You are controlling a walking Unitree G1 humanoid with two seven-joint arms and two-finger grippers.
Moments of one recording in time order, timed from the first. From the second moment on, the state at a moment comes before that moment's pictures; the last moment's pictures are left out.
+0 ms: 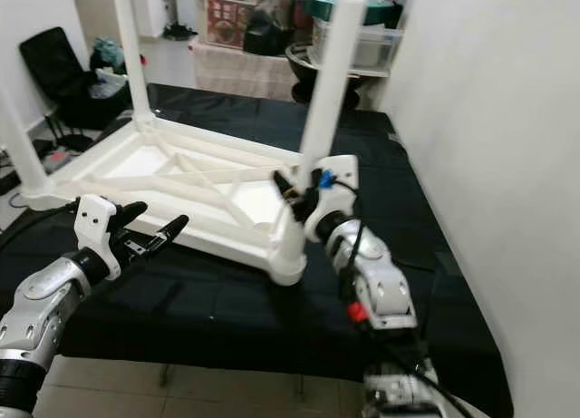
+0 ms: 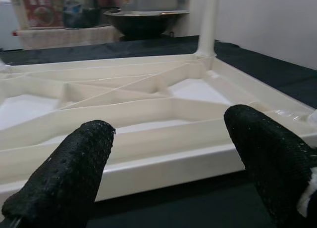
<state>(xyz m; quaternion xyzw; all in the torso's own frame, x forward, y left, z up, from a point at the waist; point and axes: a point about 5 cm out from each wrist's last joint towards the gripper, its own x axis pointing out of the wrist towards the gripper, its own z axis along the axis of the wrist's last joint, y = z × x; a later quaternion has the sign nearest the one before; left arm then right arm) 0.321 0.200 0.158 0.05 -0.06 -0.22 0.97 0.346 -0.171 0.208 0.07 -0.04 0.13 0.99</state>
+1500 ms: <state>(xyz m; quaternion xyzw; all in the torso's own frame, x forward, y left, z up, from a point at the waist) 0.323 0.198 0.156 0.06 -0.05 -0.23 0.97 0.312 -0.232 0.213 0.12 -0.07 0.04 0.99</state>
